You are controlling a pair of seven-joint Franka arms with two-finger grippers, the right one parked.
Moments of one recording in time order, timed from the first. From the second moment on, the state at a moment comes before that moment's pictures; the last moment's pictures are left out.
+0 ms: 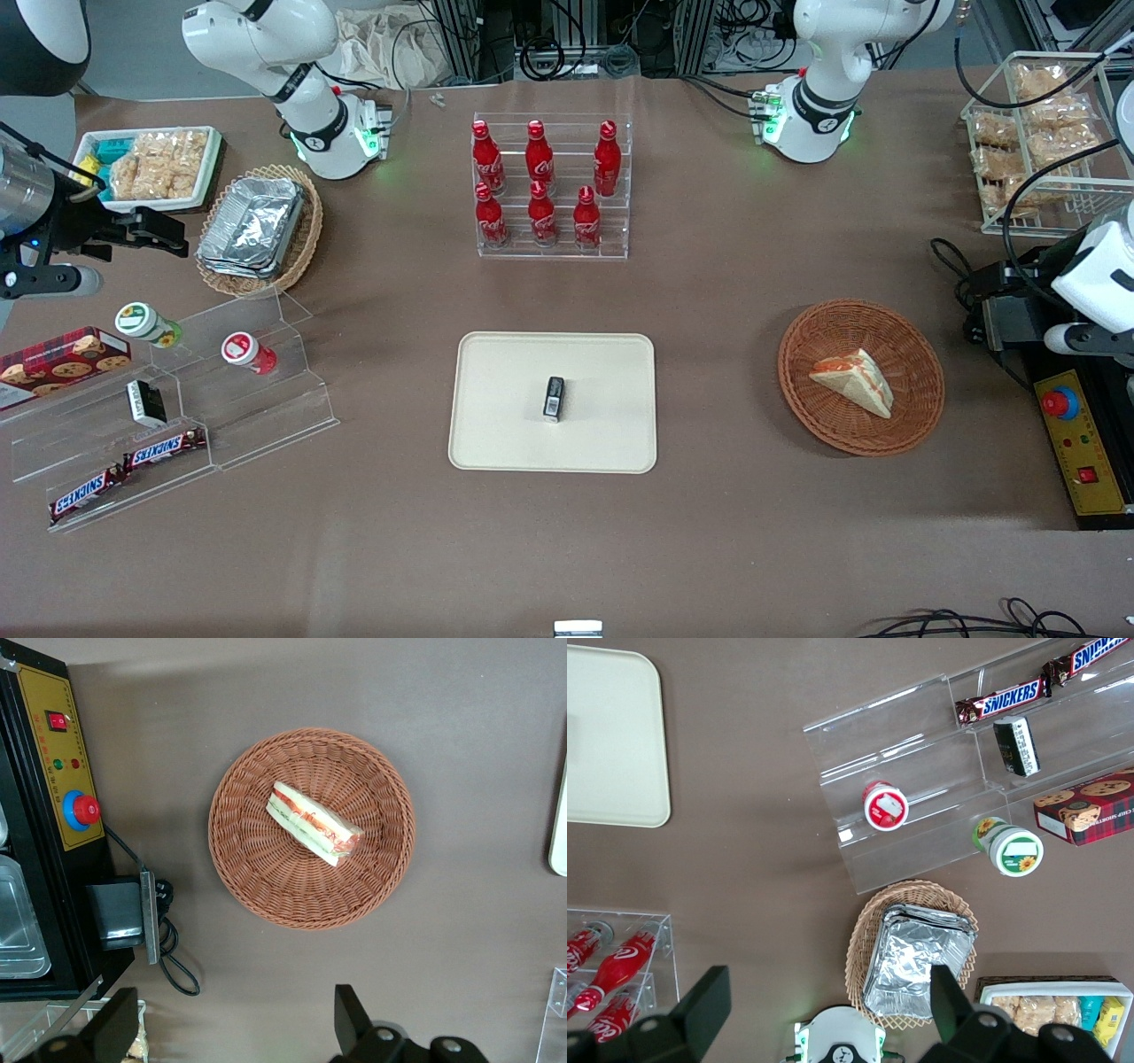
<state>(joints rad) 0.04 0.17 -0.06 -1.47 0.08 1.54 0.06</state>
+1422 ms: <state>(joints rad) 0.06 0.15 -0.04 -1.79 0.07 1.79 0.05</state>
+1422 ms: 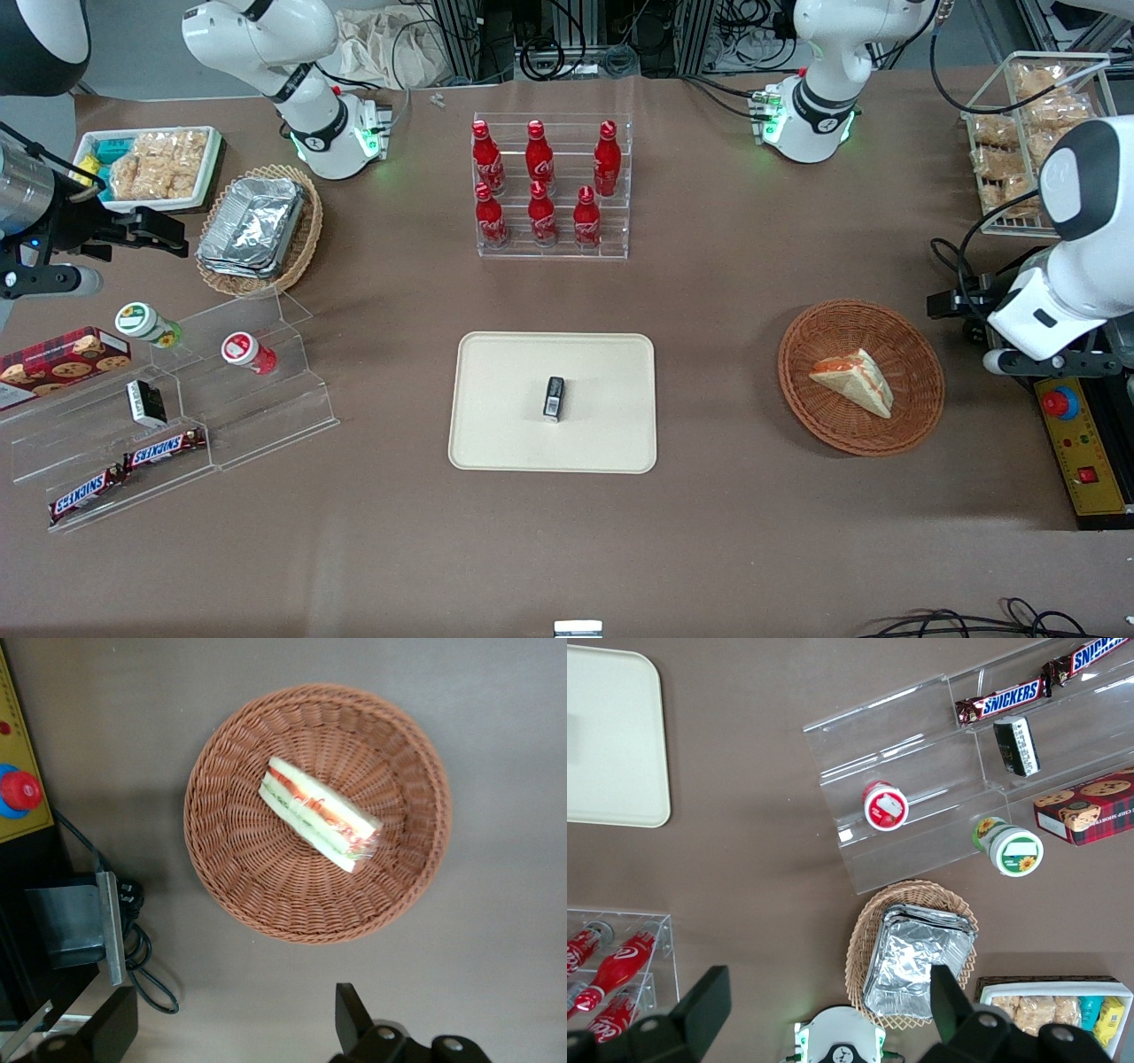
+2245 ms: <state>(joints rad) 0.05 0.18 -0.07 -2.04 0.06 2.15 -0.60</state>
